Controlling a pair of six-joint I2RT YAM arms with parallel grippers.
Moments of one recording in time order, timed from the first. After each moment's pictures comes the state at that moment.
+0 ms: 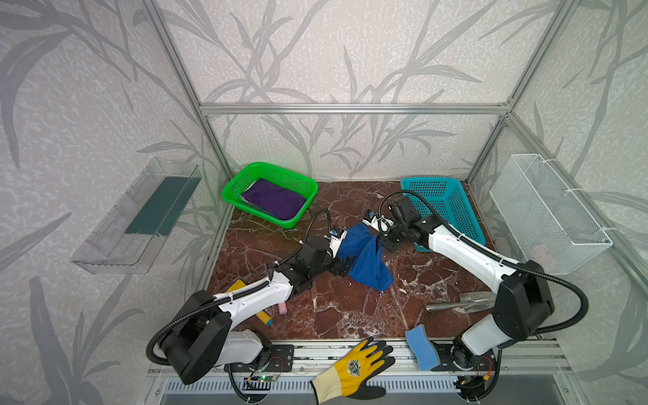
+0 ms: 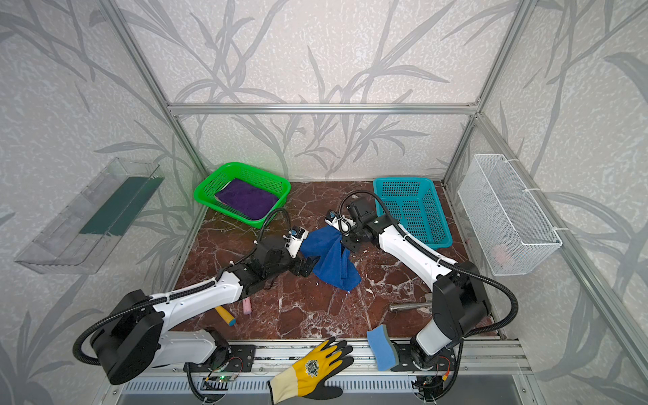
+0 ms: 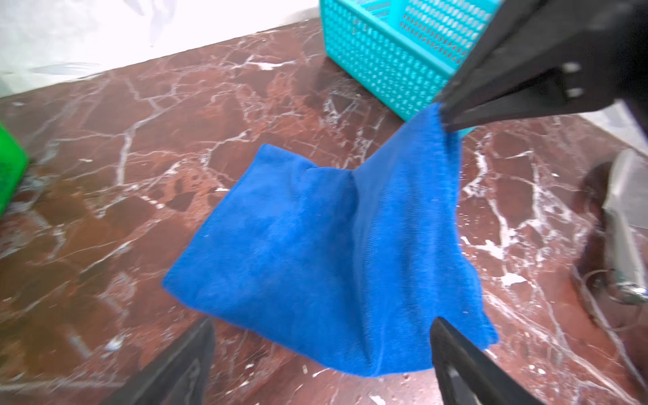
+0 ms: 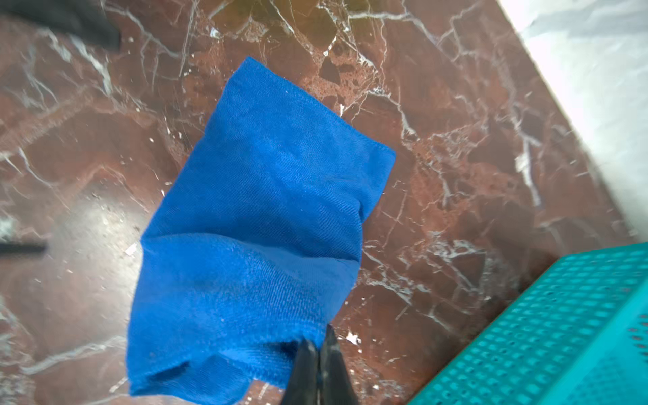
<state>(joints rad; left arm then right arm) -0.69 1.32 0.62 0.18 0.06 -0.13 0.54 1.60 1.26 -0.64 -0.13 -0.43</state>
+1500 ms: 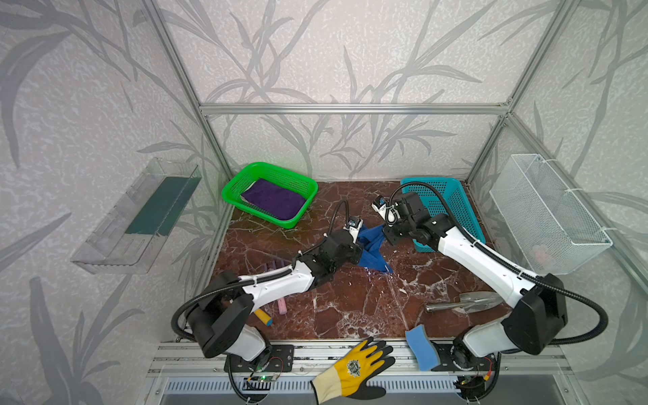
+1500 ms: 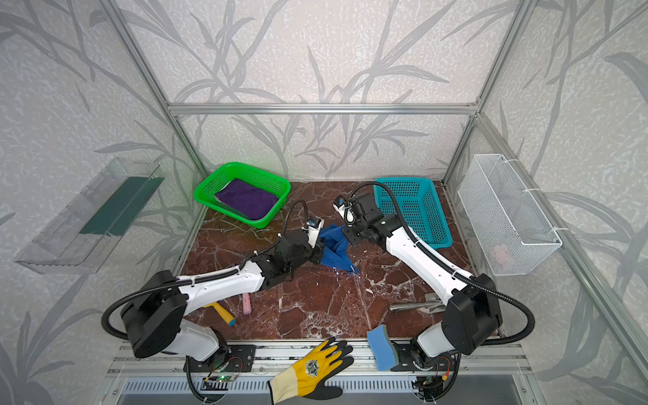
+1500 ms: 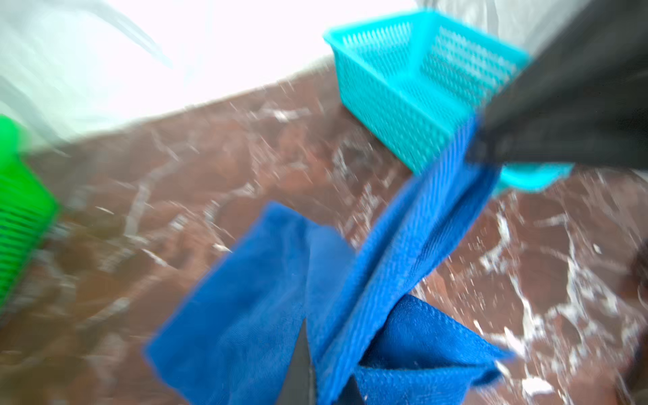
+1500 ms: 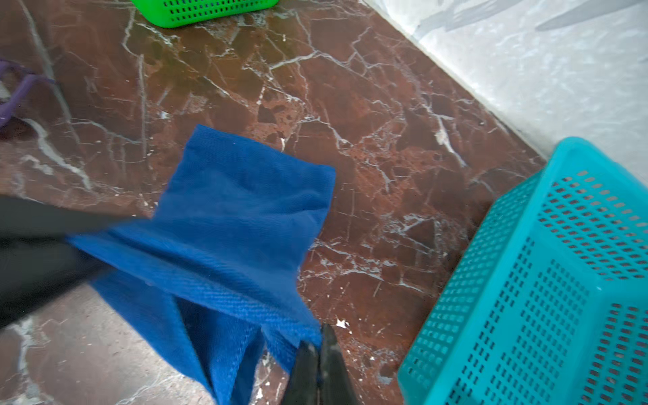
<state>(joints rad) -0.79 1.45 0.89 0.12 -0.24 -0.15 0.56 1.48 1.28 -0.62 0.07 -0.21</state>
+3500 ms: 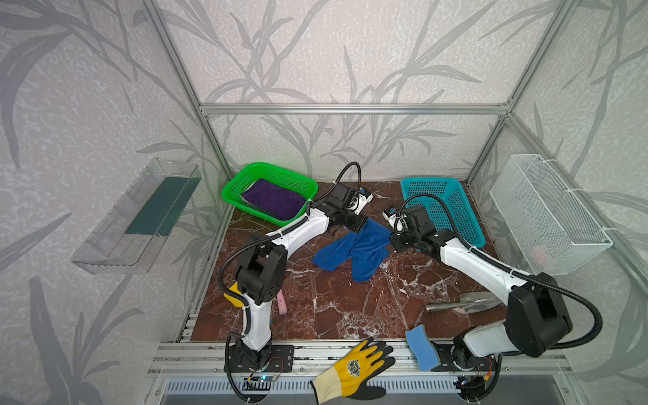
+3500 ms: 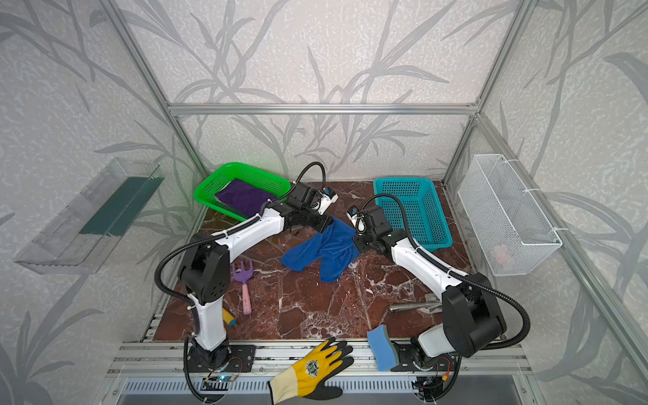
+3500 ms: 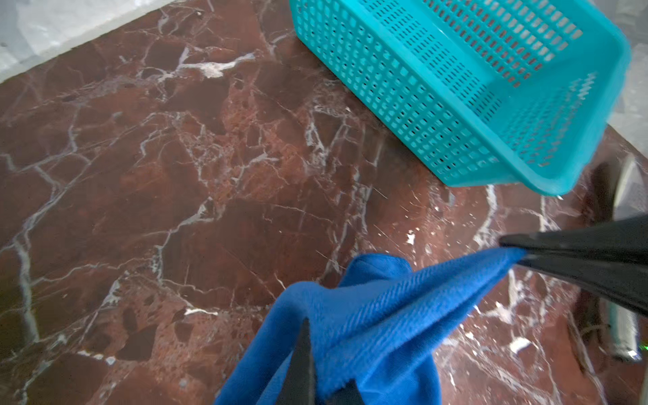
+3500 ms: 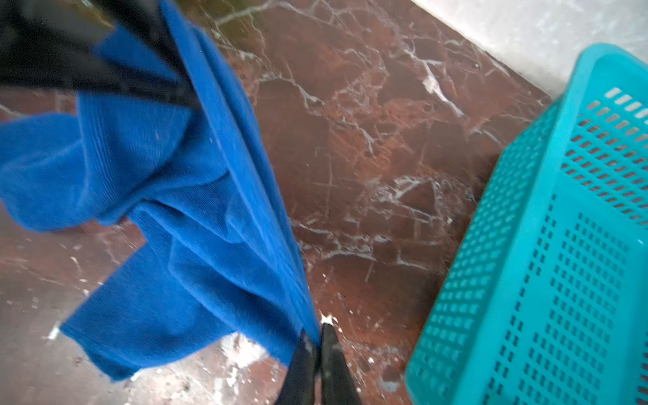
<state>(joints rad) -0.55 1.97 1.61 -0.47 0.27 0.03 0.44 1.45 0.98 -0.37 0.04 -0.17</state>
